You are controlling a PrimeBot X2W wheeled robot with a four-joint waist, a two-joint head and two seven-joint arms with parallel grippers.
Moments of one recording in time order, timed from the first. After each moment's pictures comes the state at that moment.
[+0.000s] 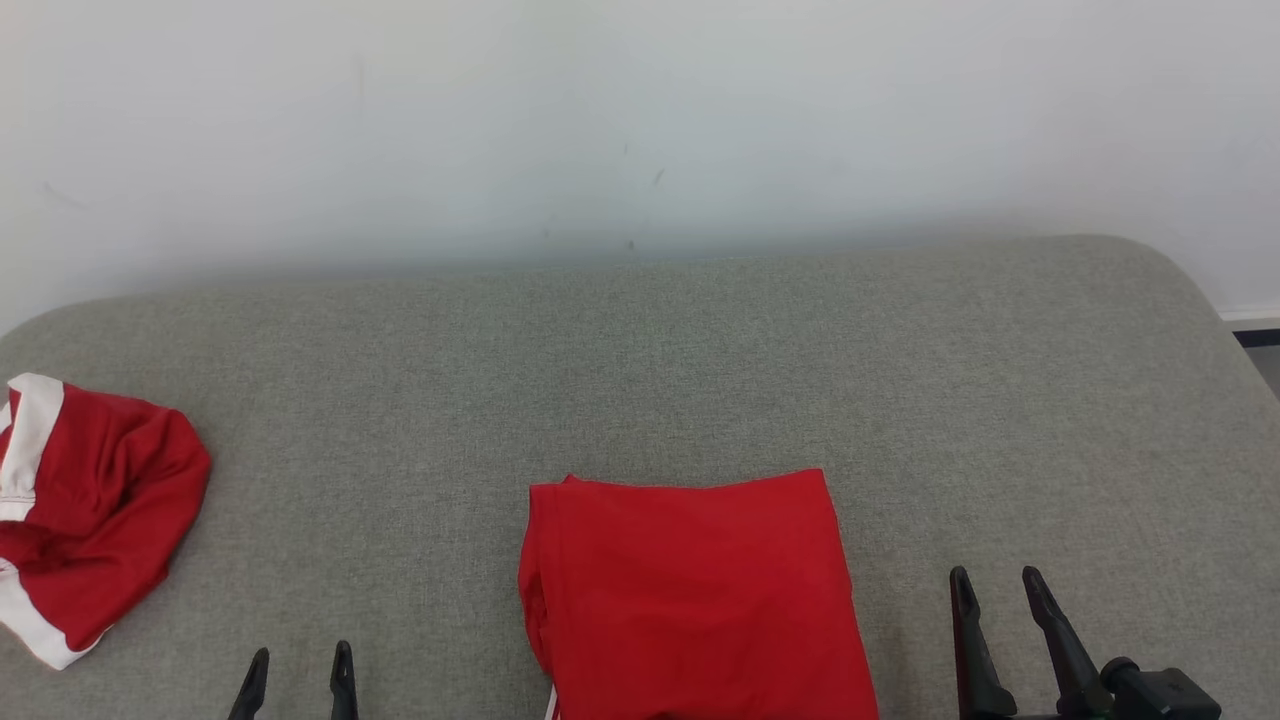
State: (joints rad) left arm 0.10 0.05 0.08 0.19 -0.12 -0.13 -0.26; right arm 0.08 -0.07 0.01 0.15 0.25 0.13 -0.26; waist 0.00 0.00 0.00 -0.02
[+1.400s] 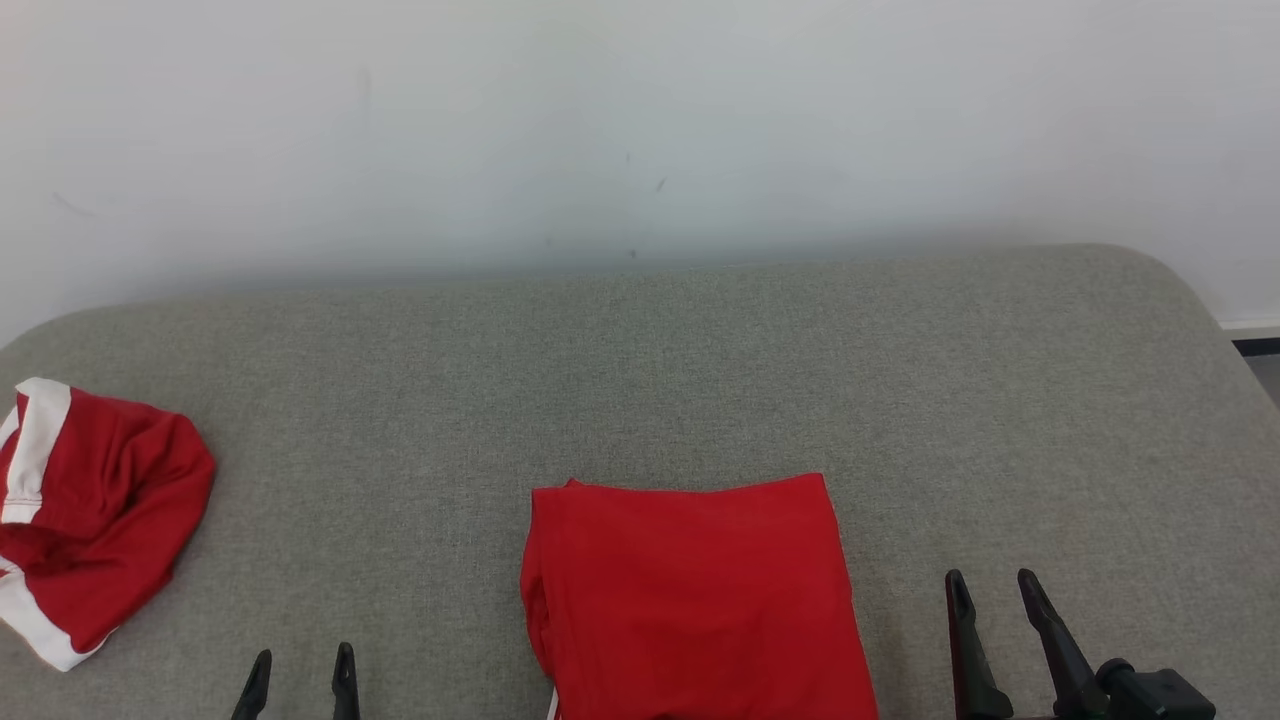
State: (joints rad) left arm 0.10 0.05 0.07 0.20 -0.13 -0.13 -0.26; right arm 0.08 -0.07 0.02 0.16 0.25 0.13 -0.26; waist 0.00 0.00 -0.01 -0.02
